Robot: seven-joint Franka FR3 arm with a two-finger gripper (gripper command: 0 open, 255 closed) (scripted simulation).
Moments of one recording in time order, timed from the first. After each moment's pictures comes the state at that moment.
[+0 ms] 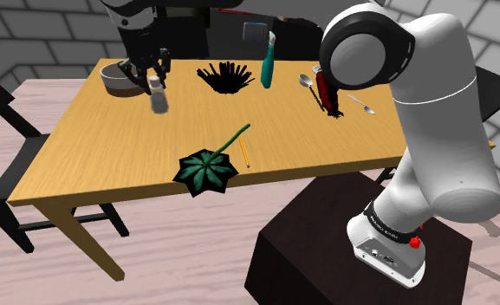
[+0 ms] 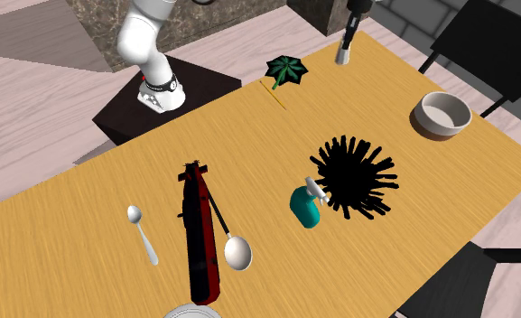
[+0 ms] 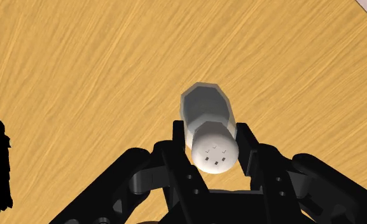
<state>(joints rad) 0.45 0.70 -0.01 -0.95 -0.09 1.63 0.39</state>
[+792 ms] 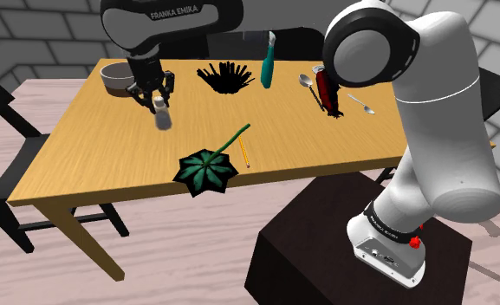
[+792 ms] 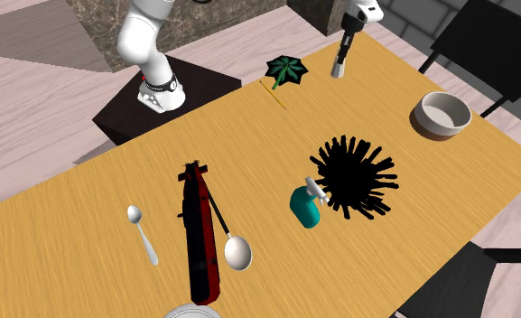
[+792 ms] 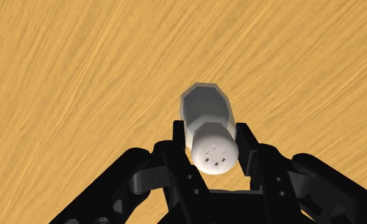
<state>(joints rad) 0.45 0.68 -0.01 -1.15 -0.09 1.80 0.41</state>
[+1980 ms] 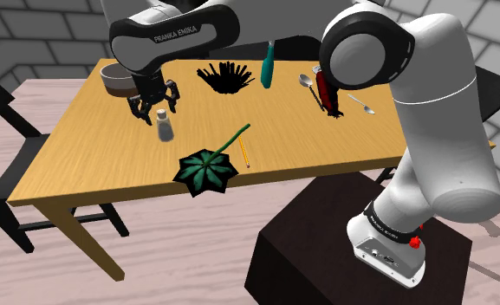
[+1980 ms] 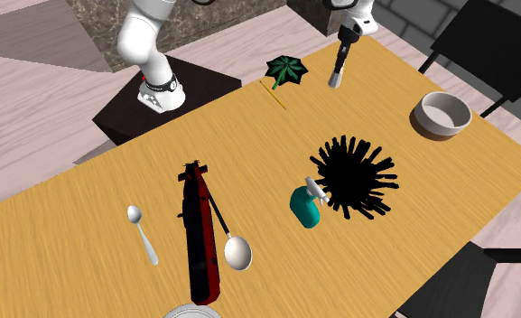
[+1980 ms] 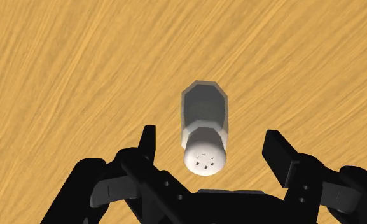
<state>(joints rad) 0.45 0.70 -0.01 -1.22 -0.09 1.90 0.41</state>
